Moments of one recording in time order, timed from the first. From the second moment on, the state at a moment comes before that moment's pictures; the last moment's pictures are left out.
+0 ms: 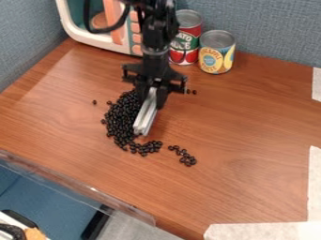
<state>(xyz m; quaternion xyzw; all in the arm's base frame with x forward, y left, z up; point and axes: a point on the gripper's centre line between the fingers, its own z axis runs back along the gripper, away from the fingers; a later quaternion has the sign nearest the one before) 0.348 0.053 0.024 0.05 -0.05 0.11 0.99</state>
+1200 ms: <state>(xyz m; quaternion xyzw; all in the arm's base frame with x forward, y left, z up) 0.291 -0.059 0.016 0.03 -0.05 0.00 1.00</state>
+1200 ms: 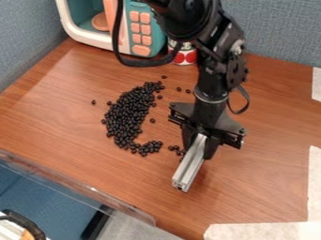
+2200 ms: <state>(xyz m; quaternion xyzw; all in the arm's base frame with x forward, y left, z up) 0.293 -0.051 -0.009 0.04 -0.05 -0.02 1.00</state>
